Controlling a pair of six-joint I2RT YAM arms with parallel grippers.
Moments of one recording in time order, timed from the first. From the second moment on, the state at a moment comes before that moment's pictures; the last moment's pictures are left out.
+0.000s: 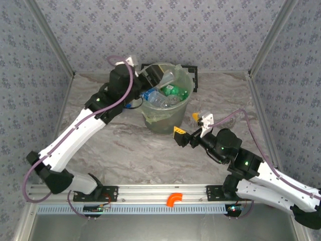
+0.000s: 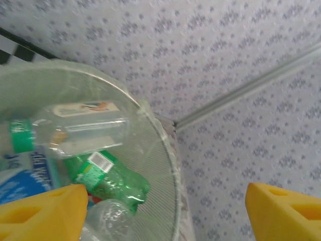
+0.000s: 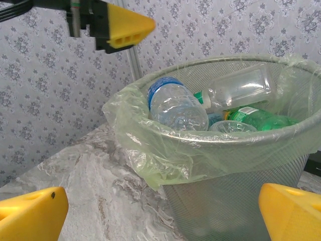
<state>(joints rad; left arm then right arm) -0.75 1.42 1.63 -0.48 -0.14 -0.95 1.02 0.64 0.72 -0.14 0.30 0.18</state>
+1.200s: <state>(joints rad) -0.68 1.46 1.58 -0.57 -0.04 -0.98 1.02 0.62 0.72 -0.16 0.33 0.18</state>
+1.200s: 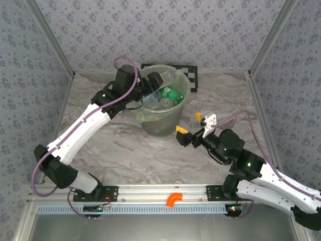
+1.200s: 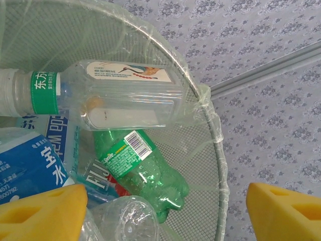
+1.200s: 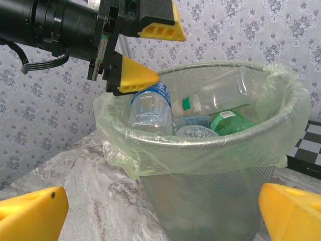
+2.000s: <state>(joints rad) -0.58 1.39 1.62 -0.69 -0.04 -0.83 1.02 0.62 0.72 -0.16 0.33 0.18</state>
